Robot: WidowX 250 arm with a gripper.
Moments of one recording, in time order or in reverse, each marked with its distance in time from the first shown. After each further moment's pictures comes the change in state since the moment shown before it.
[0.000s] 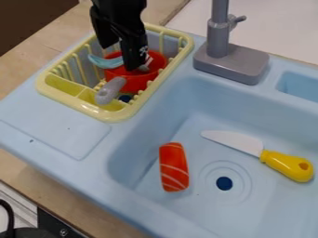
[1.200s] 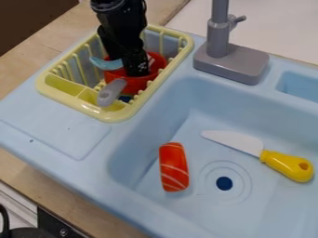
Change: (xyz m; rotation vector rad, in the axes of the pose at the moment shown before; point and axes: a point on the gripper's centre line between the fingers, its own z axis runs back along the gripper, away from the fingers) arm 0.006 0.001 -0.032 -0.066 -0.074 -0.090
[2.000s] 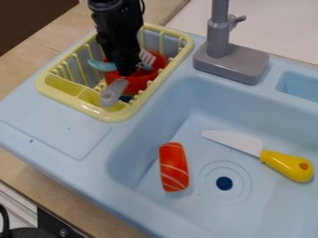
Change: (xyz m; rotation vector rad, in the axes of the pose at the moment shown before) arm -0.005 0.001 0.011 0.027 0.027 0.059
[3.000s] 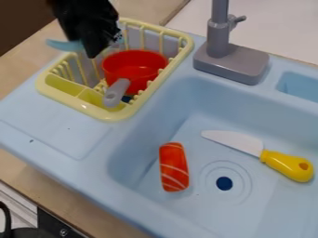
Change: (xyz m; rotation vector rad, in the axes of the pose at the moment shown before) arm -0.039 -0.018 0.079 0.102 0.019 0.304
